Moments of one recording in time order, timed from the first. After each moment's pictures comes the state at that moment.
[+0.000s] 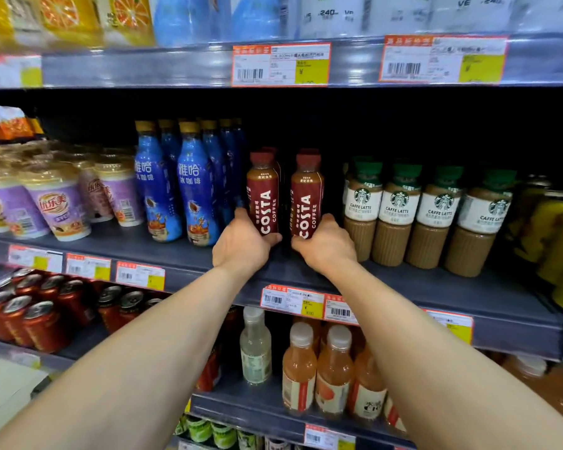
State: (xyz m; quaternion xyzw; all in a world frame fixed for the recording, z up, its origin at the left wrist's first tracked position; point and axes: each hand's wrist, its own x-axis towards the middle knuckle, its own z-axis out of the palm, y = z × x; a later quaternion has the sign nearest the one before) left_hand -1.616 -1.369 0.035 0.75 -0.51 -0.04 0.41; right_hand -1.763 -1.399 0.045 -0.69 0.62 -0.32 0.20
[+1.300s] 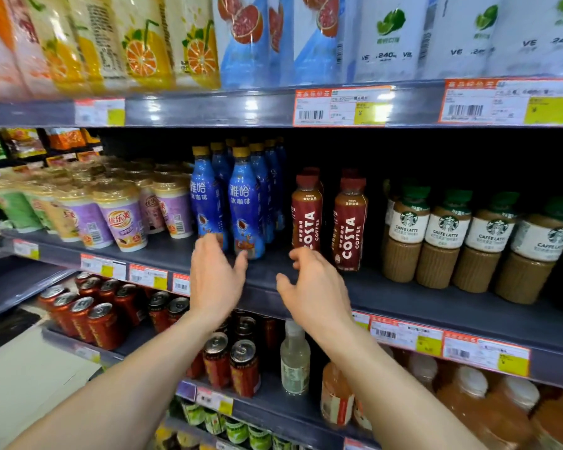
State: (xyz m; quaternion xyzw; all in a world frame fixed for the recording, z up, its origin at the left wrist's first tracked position) left_hand -1.529 -1.295 0.027 0.72 -0.48 0.10 0.49; right_hand -1.703 -1.311 0.040 -0.79 0.47 -0.37 0.15
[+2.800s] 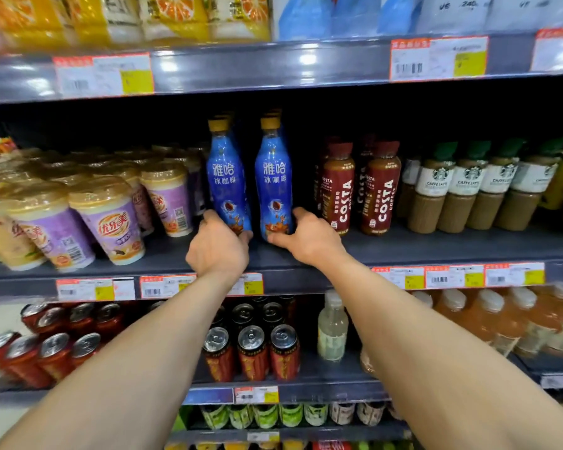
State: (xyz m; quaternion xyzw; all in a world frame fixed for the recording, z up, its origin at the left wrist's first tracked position) left_hand -1.430 -1.340 0.033 0.79 -0.49 0.01 0.38; right_hand -1.591 -1.373 0.030 -0.72 0.60 -0.32 0.15
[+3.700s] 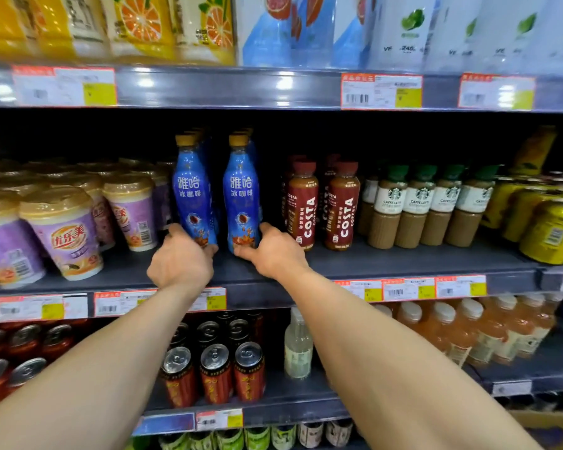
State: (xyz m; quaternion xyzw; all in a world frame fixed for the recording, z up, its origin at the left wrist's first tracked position) left_hand -1.431 -1.347 0.031 0.81 -0.47 0.02 0.36; right_hand -1.591 -1.369 0.035 -0.72 0.61 -0.29 0.14
